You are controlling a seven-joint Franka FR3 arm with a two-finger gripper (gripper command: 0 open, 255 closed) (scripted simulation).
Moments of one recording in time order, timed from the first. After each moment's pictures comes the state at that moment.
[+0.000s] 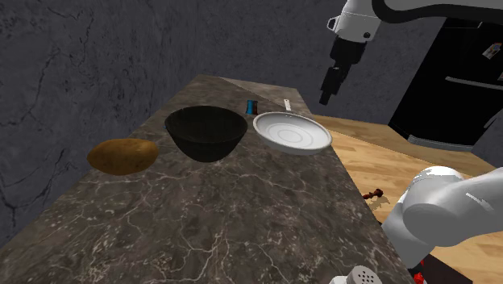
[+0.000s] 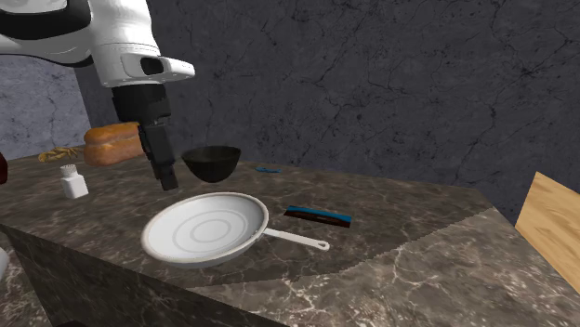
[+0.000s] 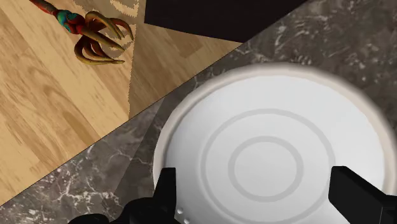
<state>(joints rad) -0.02 -0.76 0.06 -2.27 -0.09 1.60 -0.15</state>
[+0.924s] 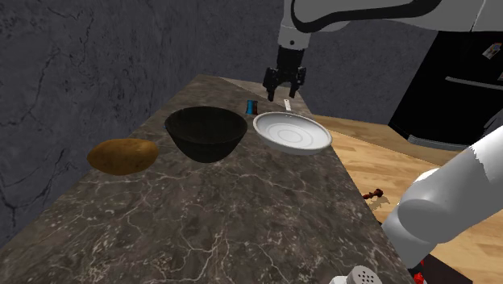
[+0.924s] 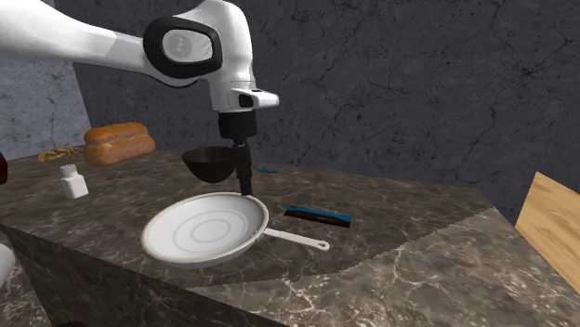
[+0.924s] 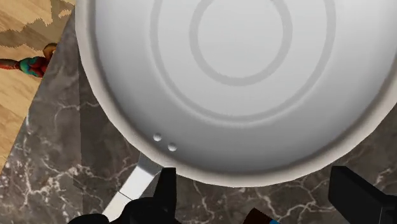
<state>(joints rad) -0.12 -0.28 0.17 -2.00 -0.03 1.76 0.28</state>
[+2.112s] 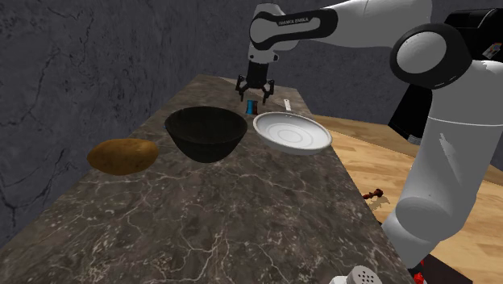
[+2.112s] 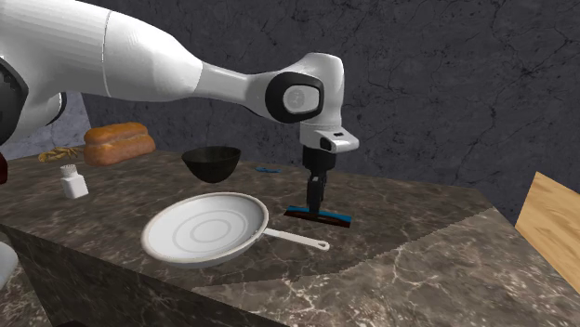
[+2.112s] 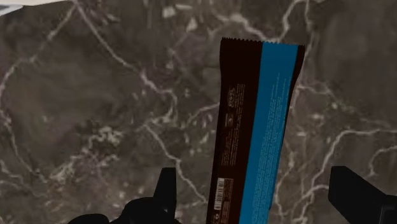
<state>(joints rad) -0.17 0.27 0.15 -1.54 -0.04 1.80 0.70</state>
